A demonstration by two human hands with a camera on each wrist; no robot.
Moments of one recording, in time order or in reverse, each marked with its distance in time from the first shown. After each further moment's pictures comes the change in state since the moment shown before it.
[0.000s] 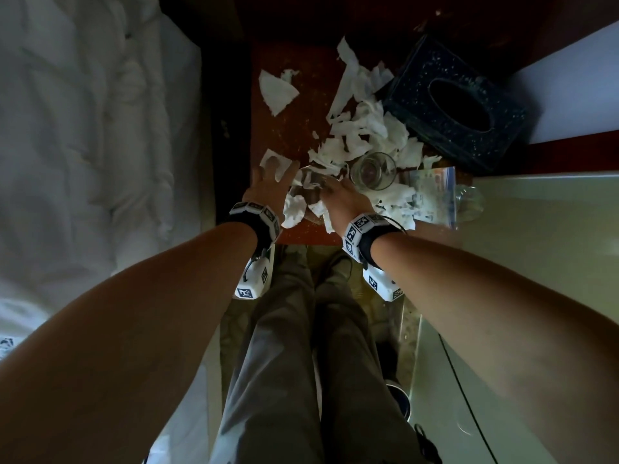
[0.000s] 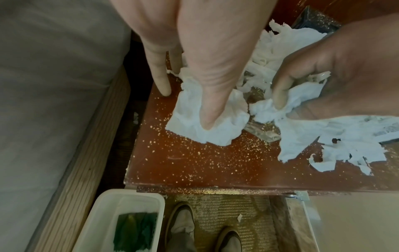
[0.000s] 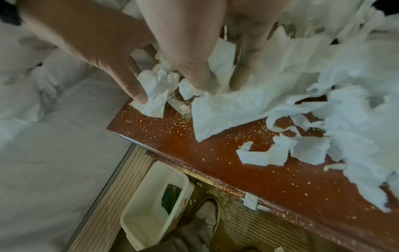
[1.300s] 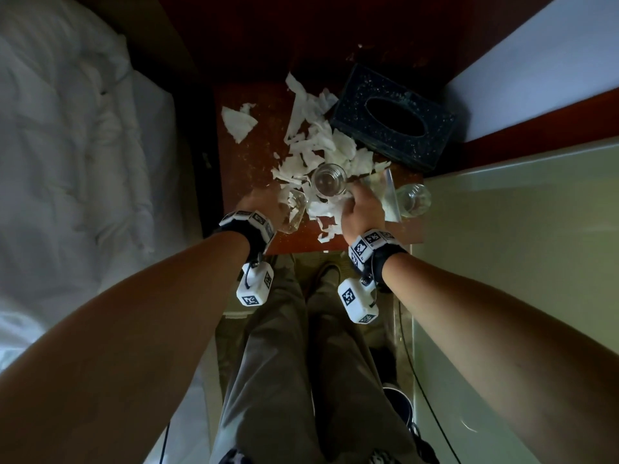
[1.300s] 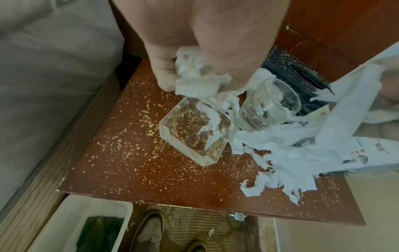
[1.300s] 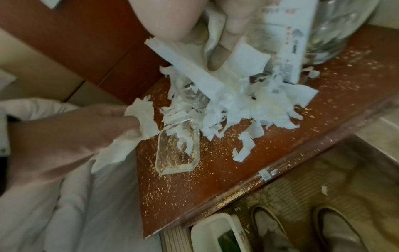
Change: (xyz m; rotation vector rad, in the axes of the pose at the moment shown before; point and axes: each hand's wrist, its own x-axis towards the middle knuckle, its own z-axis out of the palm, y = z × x) left_hand -0.038 0.068 -0.056 -0.225 0.005 -0.037; right_hand -0.080 0.052 -0.022 0.776 0.495 0.434
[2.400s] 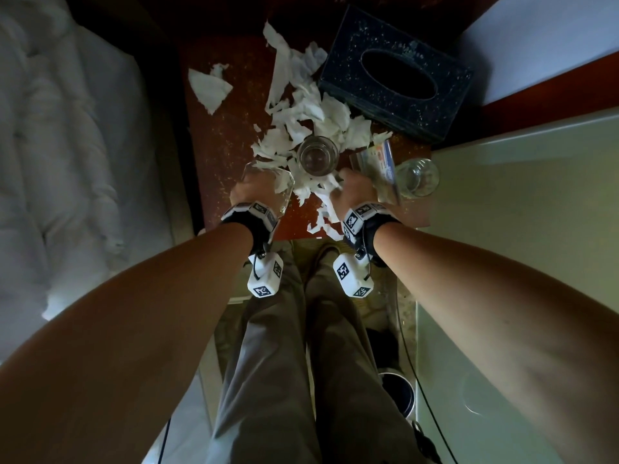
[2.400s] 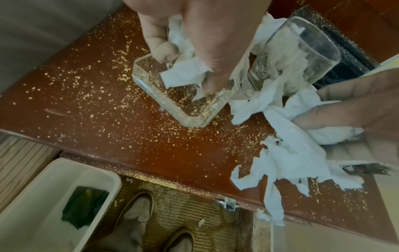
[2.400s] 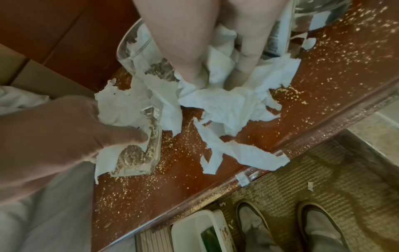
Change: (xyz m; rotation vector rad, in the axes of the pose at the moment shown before) left_hand 0.041 0.018 0.051 0.148 0.025 -0.160; right_hand 0.051 0.050 0.038 -0.229 -0.252 0.092
